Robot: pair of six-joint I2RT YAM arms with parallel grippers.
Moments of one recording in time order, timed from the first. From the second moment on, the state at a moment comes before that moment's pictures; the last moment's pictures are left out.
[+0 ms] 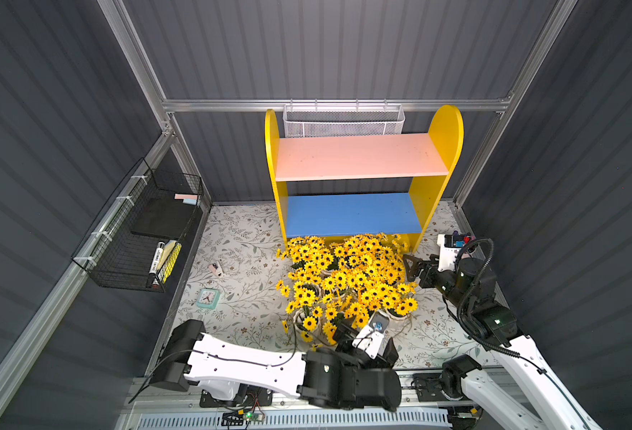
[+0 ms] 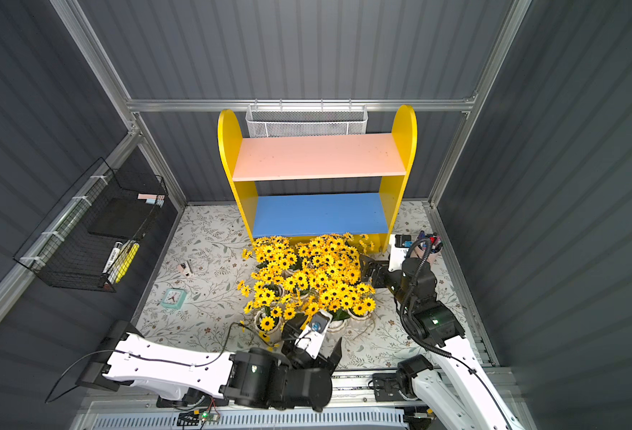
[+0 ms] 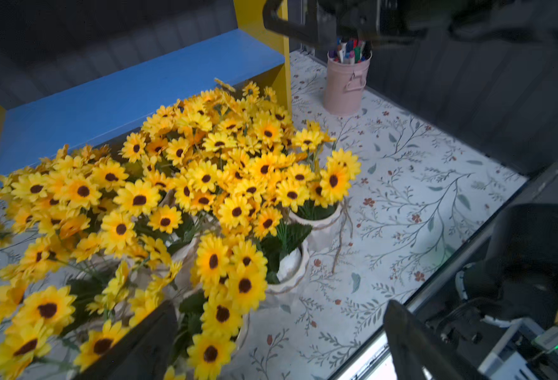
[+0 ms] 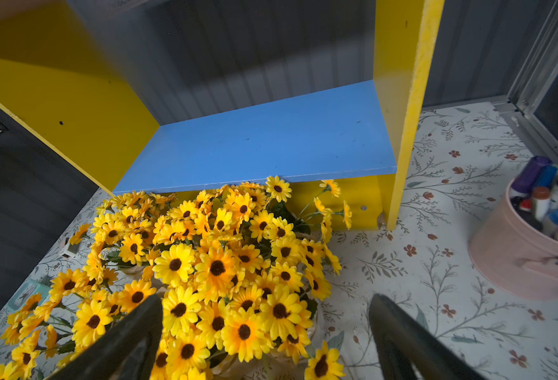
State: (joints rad) left arm -1.59 1.39 1.18 -0.53 -0.87 -0.60; right arm 0.32 0.69 0.72 -0.36 0.00 0.31
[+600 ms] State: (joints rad) left arm -0.31 1.13 1.15 -0.10 -0.14 -0.04; right arm 0.32 0.68 0.79 -0.37 0.18 0.31
